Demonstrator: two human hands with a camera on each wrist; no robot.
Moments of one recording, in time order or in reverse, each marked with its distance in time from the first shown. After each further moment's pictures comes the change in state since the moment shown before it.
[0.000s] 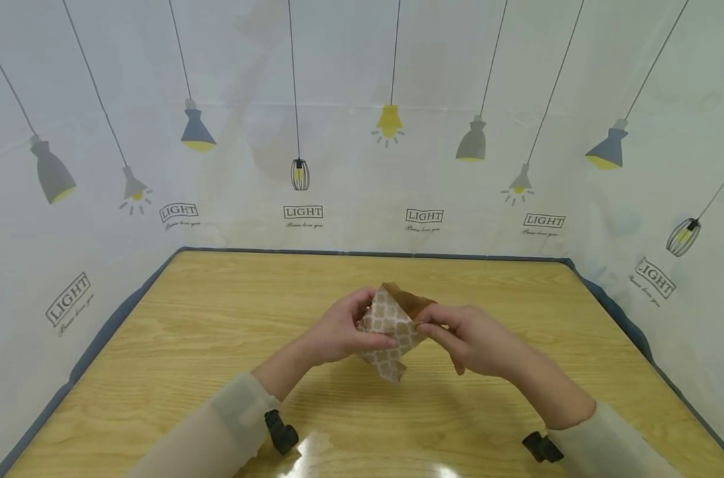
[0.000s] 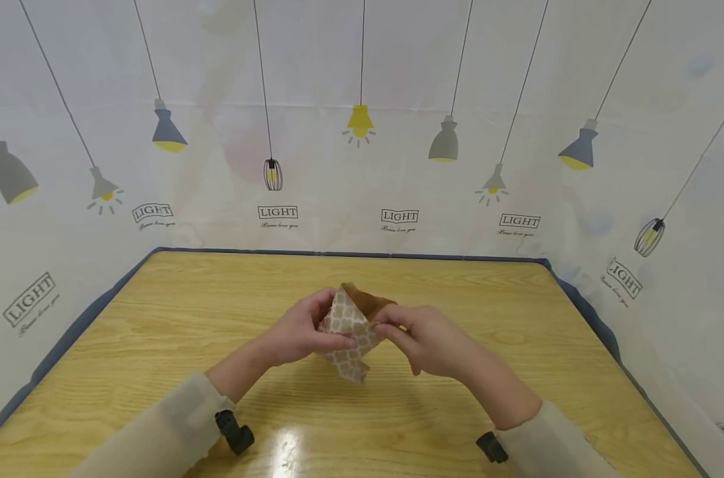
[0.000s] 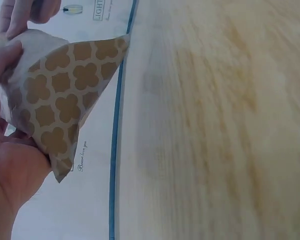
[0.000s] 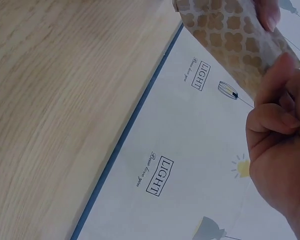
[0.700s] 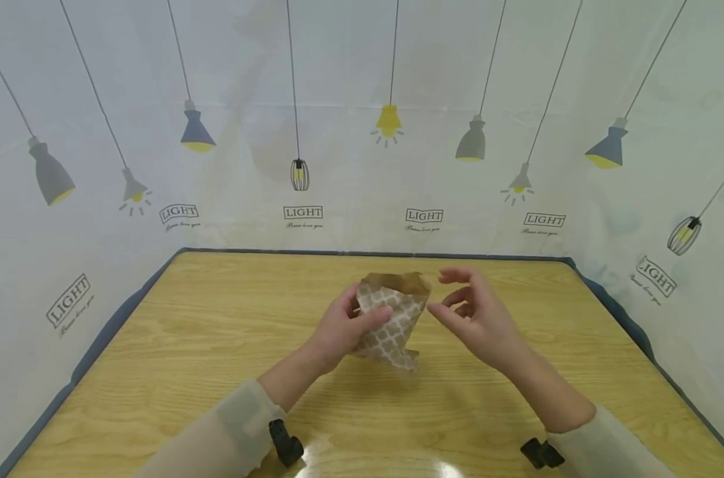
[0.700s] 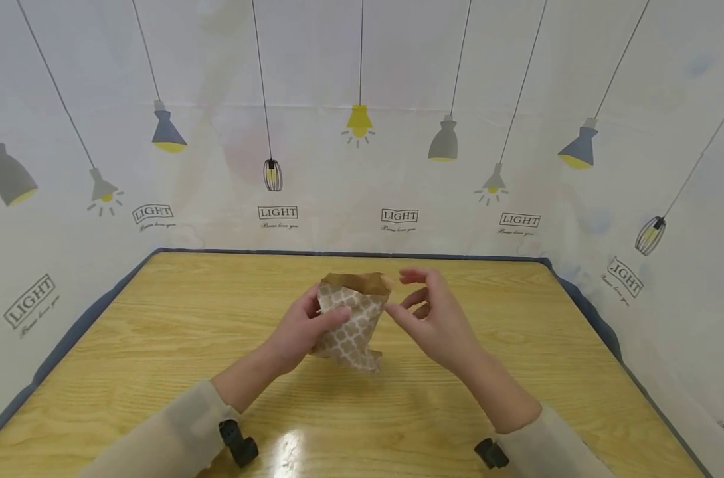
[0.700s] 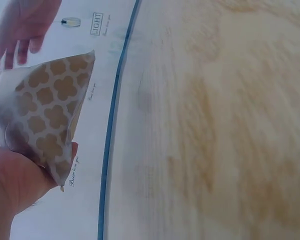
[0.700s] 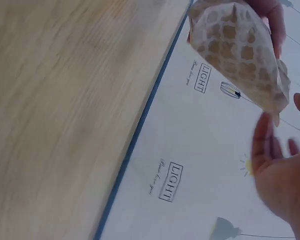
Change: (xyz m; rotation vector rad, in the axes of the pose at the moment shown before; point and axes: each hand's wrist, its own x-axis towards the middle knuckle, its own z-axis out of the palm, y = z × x) left_hand 0.002 -0.006 0.014 -0.203 0.236 -0.035; right_hand 0.002 0.004 0.007 0.180 0.377 0.048
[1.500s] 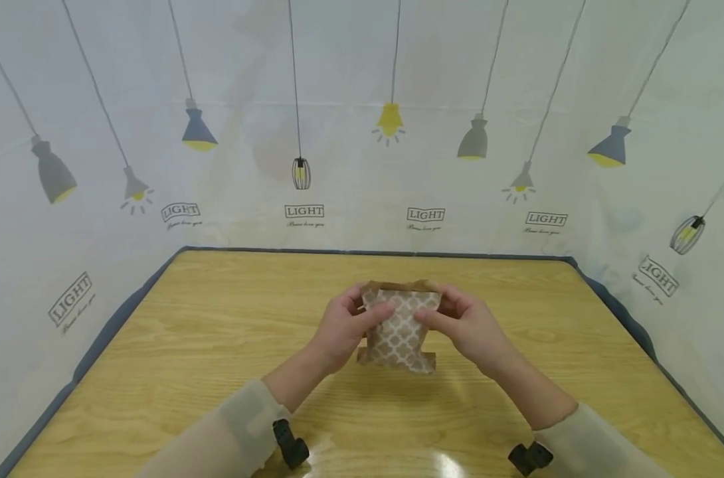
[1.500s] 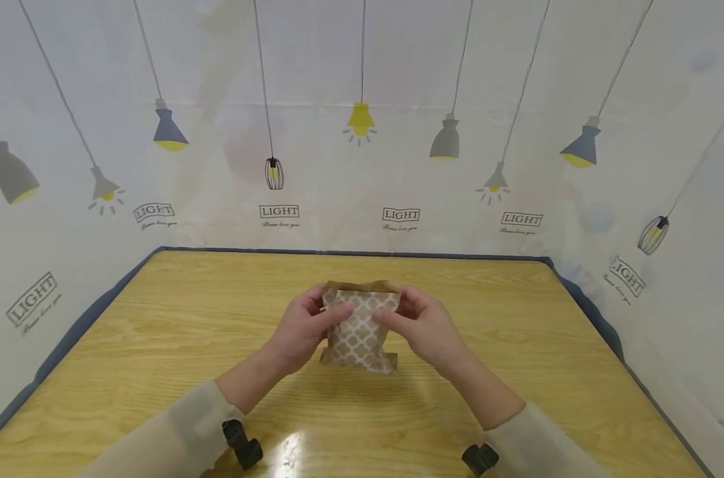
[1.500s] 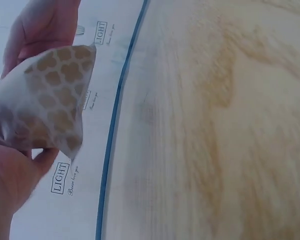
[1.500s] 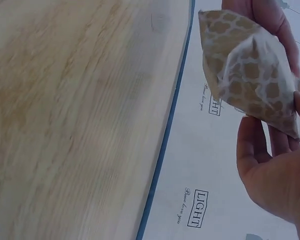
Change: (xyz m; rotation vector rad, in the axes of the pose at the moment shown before) left_hand -0.002 0.003 0.007 -0.104 0.042 0.054; right_hand 0.003 0.008 0.014 0.322 -0.071 0.297
